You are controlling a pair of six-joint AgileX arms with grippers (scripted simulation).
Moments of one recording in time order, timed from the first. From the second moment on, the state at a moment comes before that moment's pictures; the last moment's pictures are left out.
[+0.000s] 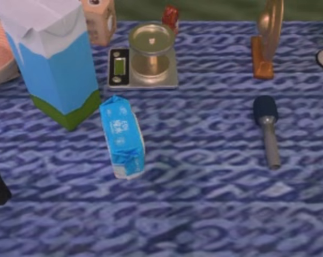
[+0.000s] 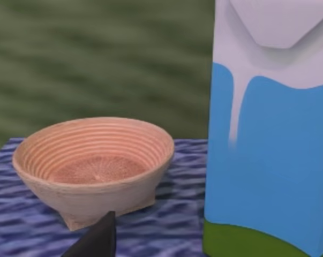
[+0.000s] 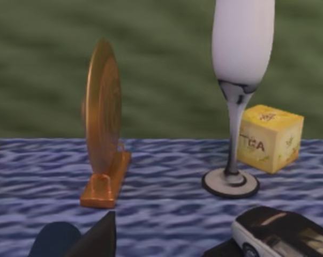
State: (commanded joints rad) left arm 0.00 0.00 0.00 0.00 0.00 0.00; right arm 0.00 0.00 0.00 0.00 0.00 0.00
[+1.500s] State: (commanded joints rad) left arm 0.00 0.00 0.00 0.00 0.00 0.00; right arm 0.39 1.76 1.31 -0.97 0.11 0.42
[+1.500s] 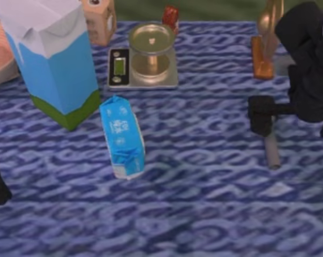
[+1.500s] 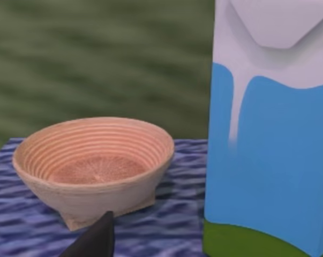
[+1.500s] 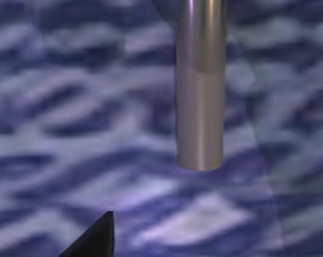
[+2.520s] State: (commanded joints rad) left arm 0.00 0.00 0.00 0.00 0.00 0.00; right arm 0.41 2.02 1.34 -0.84 0.12 0.44
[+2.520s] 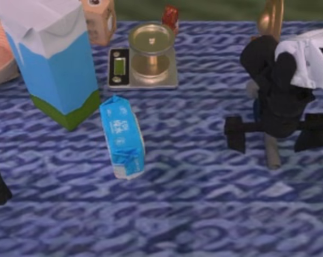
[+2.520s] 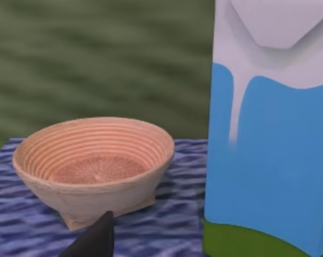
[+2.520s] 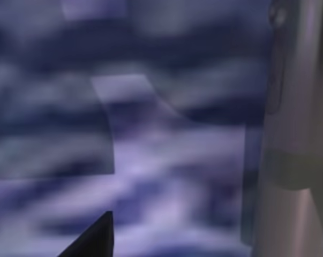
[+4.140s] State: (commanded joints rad) left arm 0.00 0.00 0.00 0.00 0.00 0.00; right arm 0.40 2.09 1.27 -0.70 0.12 0.43
